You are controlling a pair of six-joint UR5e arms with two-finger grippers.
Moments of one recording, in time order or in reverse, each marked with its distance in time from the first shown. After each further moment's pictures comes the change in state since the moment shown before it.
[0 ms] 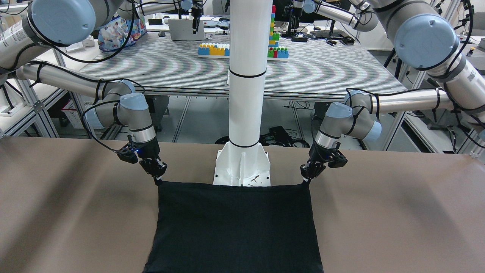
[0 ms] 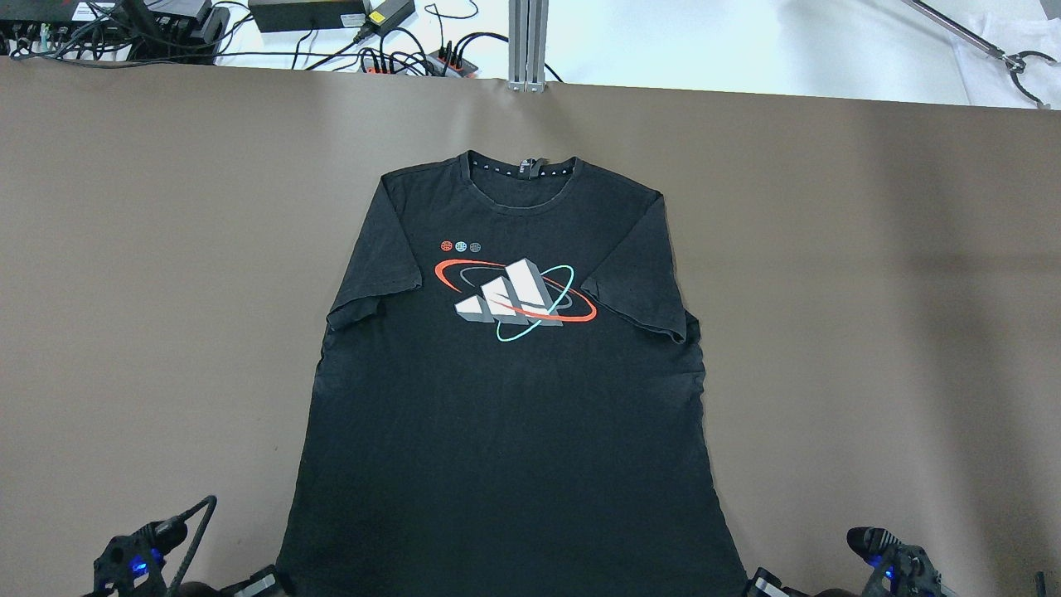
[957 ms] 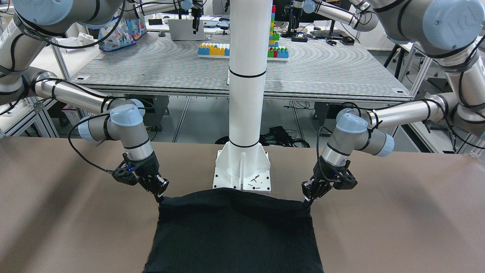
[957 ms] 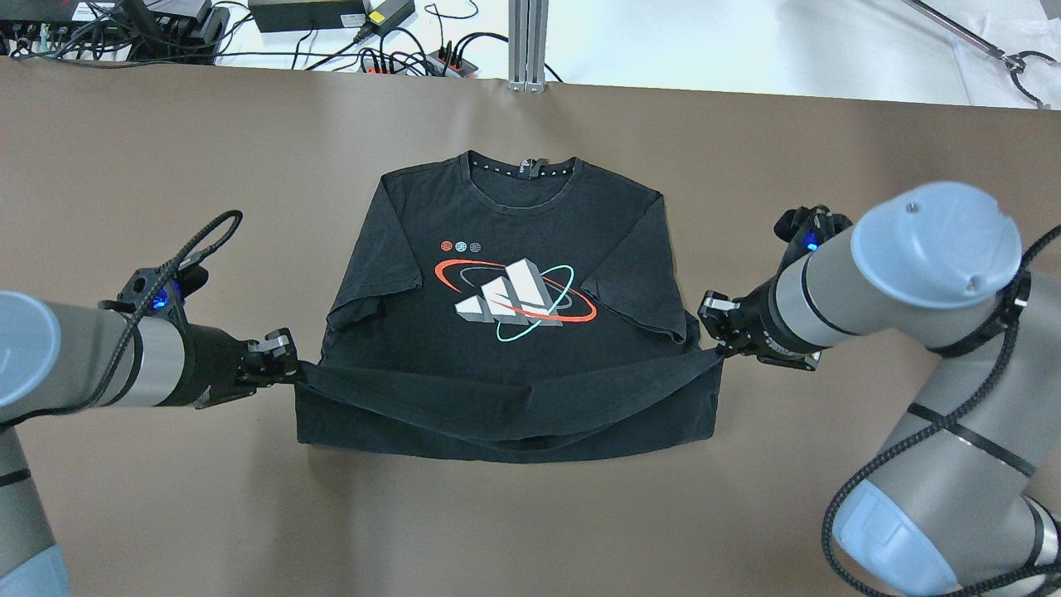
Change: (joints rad) left arm -0.643 -0.292 0.115 0.146 -0.566 0.384; right arm 0.745 0.696 -0.212 -0.699 0.639 -0.633
